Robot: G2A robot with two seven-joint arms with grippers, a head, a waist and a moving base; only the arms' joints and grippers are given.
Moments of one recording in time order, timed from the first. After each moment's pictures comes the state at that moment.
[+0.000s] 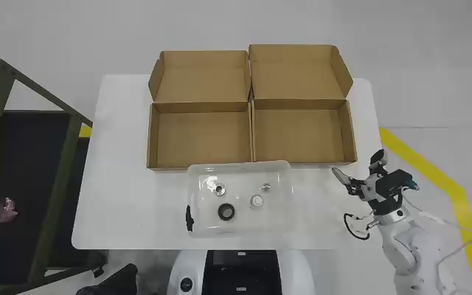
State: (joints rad) left arm -0.11 -0.30 -0.54 -1.19 3.07 0.29 0.07; right arm -1.72 -1.21 1.76 -1.82 -1.28 -0.52 -0.24
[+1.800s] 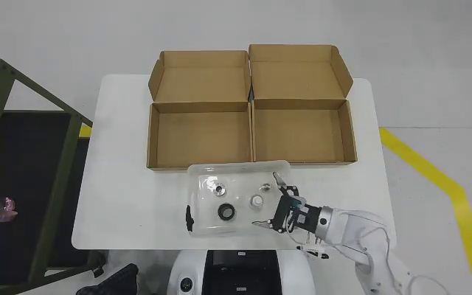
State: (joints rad) left arm -0.11 -0.30 -0.54 -1.19 3.07 0.29 0.07; right arm -1.59 -1.17 1.34 -2.04 -1.47 -0.84 0.22
